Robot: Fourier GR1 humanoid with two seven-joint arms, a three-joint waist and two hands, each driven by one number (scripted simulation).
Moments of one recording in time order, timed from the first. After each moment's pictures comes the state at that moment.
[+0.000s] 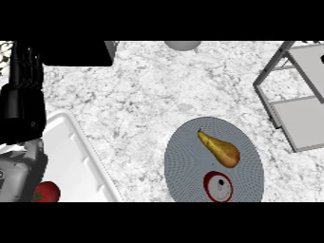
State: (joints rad) left arm -0.30 0.27 -0.05 -1.65 0.06 0.41 -0.04; right arm -0.22 -0.54 -0.02 -1.60 -0.12 -0.09 -0.20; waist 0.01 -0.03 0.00
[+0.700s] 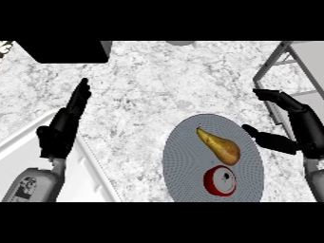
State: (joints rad) left arm -0.19 0.28 -0.21 -1.49 0.07 0.21 0.03; right arm -0.18 -0.44 0.14 -1.50 -0.02 -0.11 -0.17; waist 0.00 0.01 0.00
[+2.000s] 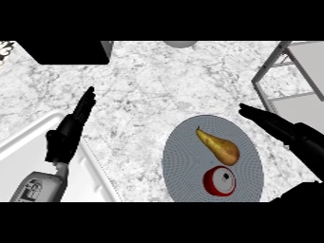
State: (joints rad) left arm -0.17 0.25 -0.20 -1.43 0.04 0.14 -0.01; right arm -0.15 -0.71 0.29 -1.99 0.08 0.28 0.20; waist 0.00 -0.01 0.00
